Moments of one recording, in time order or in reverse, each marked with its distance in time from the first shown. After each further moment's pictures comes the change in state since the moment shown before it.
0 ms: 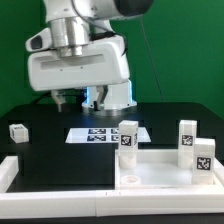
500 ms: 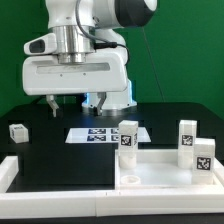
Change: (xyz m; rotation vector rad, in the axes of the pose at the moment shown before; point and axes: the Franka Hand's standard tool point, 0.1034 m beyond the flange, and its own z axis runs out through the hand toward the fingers) arm -0.006 0.002 0.005 -0.026 0.009 -0.283
